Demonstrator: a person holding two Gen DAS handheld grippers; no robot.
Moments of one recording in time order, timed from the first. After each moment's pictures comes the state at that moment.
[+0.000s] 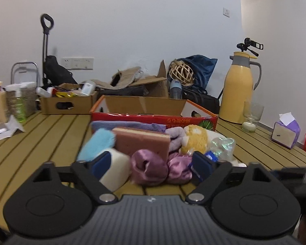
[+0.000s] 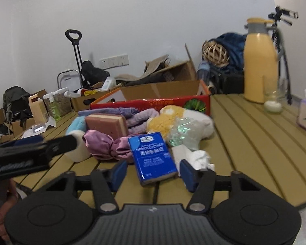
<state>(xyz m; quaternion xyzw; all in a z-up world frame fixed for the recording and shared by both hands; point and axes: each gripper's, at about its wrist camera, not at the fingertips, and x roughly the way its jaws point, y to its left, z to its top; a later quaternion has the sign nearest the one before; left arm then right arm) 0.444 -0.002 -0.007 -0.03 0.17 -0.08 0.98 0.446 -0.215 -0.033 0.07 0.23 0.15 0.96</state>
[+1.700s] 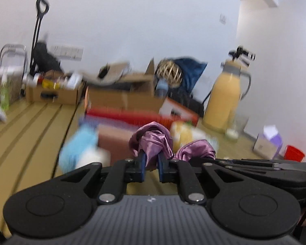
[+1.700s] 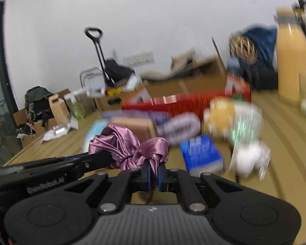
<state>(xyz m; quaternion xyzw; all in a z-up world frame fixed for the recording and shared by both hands) 0.453 0.012 0.020 -0.08 0.17 -0.13 0.97 0.476 -0.189 -0.024 0.07 0.23 0.22 0.94</state>
